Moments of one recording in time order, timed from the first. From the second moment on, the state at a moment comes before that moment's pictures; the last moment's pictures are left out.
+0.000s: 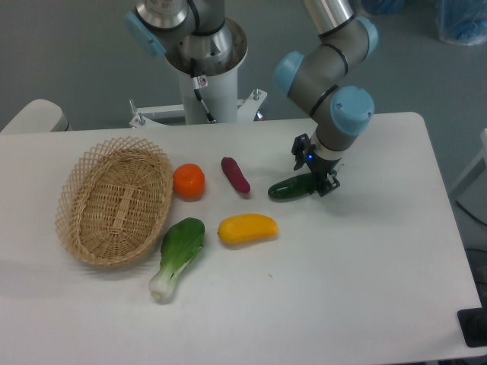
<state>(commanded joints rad) 2.79 -1.91 -1.94 -0.96 1.52 1.79</state>
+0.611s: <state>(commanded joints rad) 2.74 -1.98 -1.69 -1.02 1.52 1.74</state>
